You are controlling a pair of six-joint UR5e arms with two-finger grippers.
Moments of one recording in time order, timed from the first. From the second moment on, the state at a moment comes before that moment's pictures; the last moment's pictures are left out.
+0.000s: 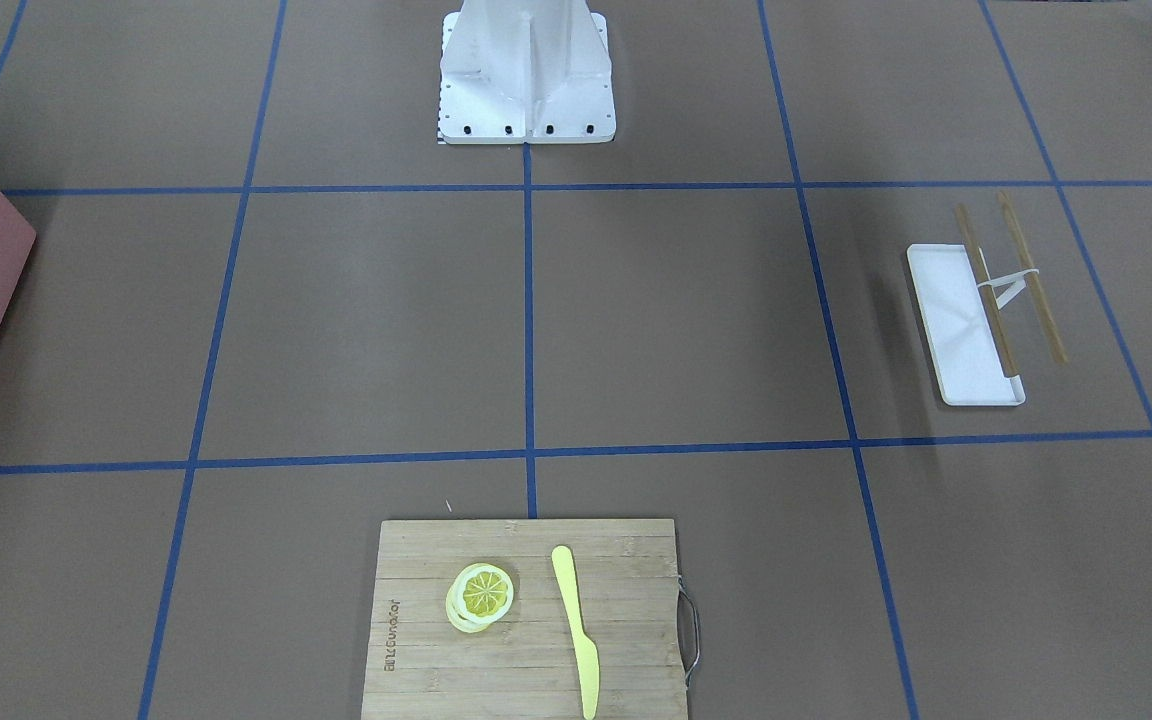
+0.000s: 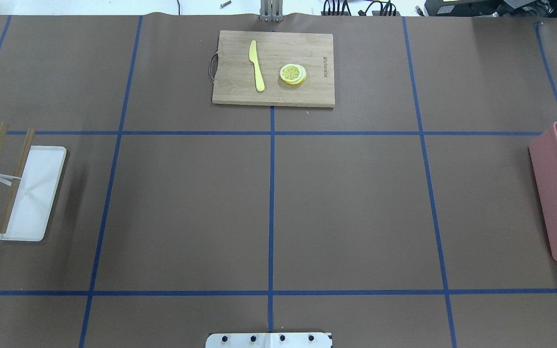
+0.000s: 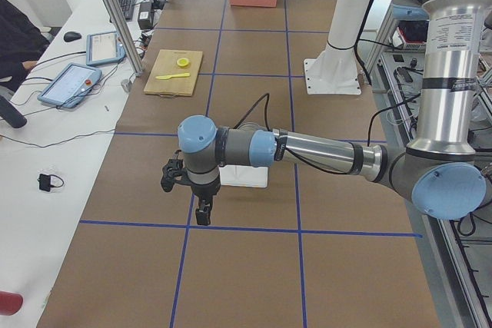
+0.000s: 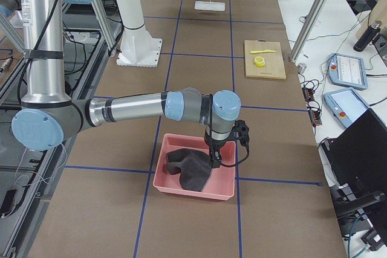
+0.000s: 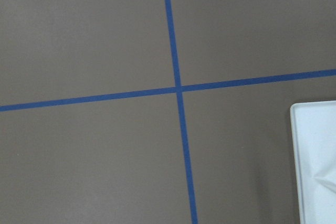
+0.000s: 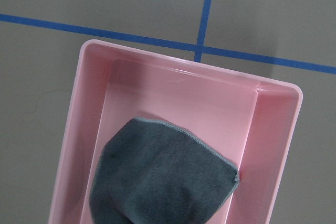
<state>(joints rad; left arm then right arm) -1.59 -1.57 -1.71 -1.46 -2.25 0.04 1.58 -1.59 1.75 -1.83 2.35 -0.22</state>
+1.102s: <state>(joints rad) -1.61 -1.54 -1.68 -1.48 -2.31 -0.01 1.62 -1.60 1.66 -1.76 2.39 -0.22</state>
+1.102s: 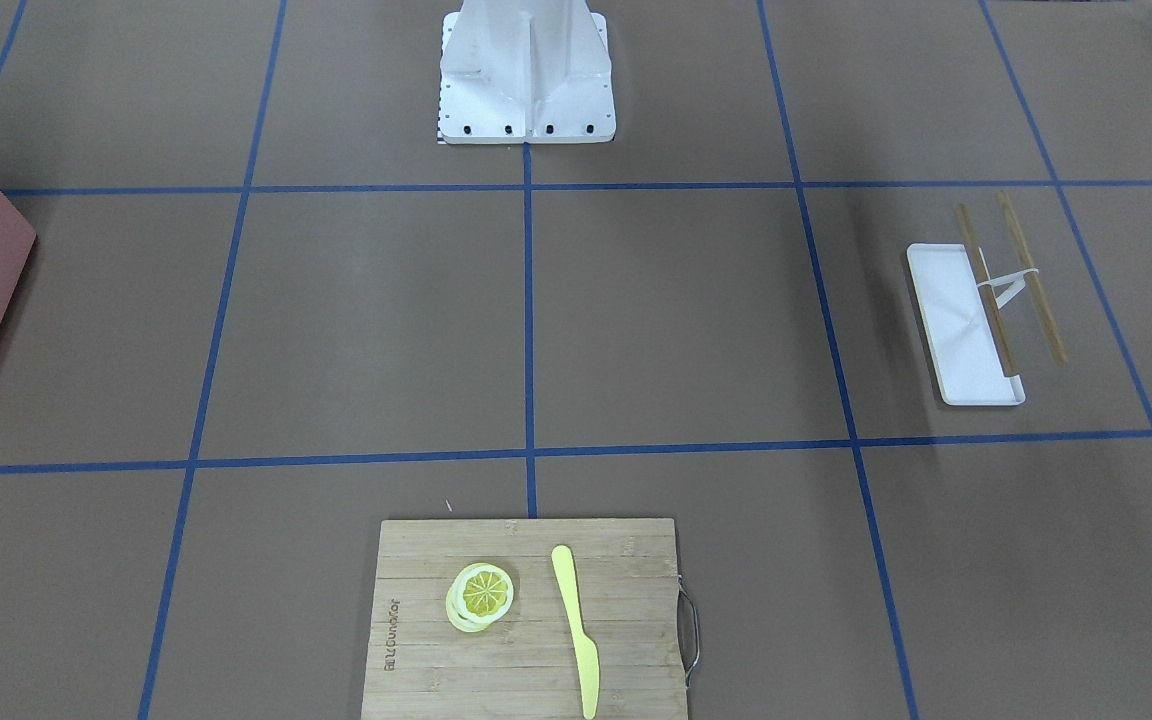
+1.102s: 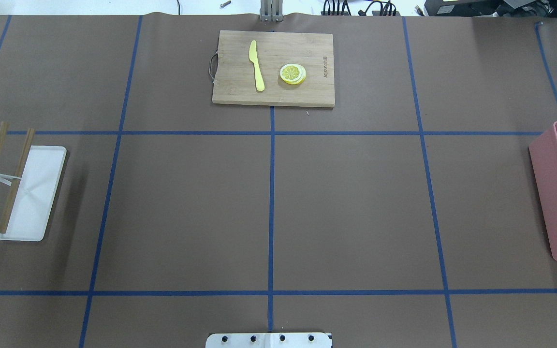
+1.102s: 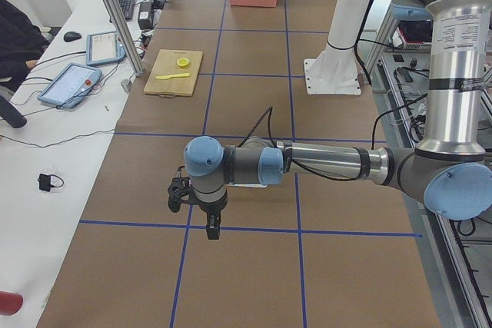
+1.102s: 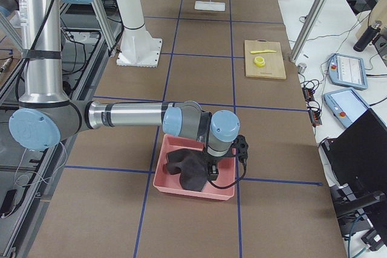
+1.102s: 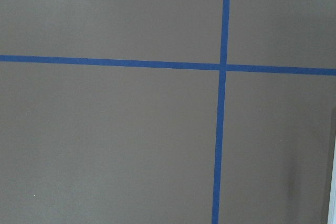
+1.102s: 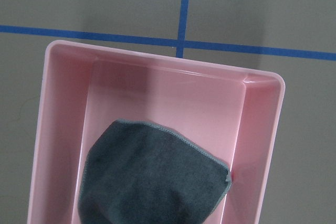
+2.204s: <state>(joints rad) -1.61 -1.54 -1.67 -1.48 -2.31 -0.01 1.62 -1.60 1.65 -1.74 2.39 -0.21</state>
